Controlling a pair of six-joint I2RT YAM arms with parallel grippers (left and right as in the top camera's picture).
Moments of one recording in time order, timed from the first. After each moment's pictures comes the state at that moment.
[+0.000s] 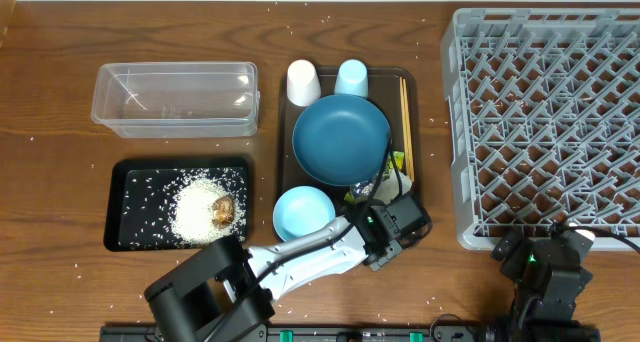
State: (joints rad) left arm -1.06 1.77 1.04 -0.58 -0.09 -0.12; right arm -0.07 0.26 0.33 -0.83 0.38 0.35
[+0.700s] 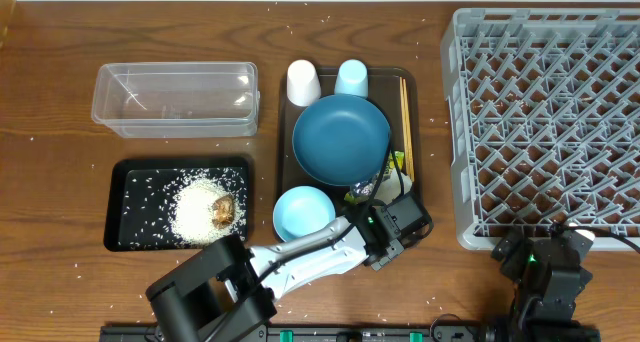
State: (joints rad) left arm -1.06 1.78 1.03 -0.54 -0.10 -0.11; right arm -0.07 0.26 0.33 -0.83 0.38 0.35
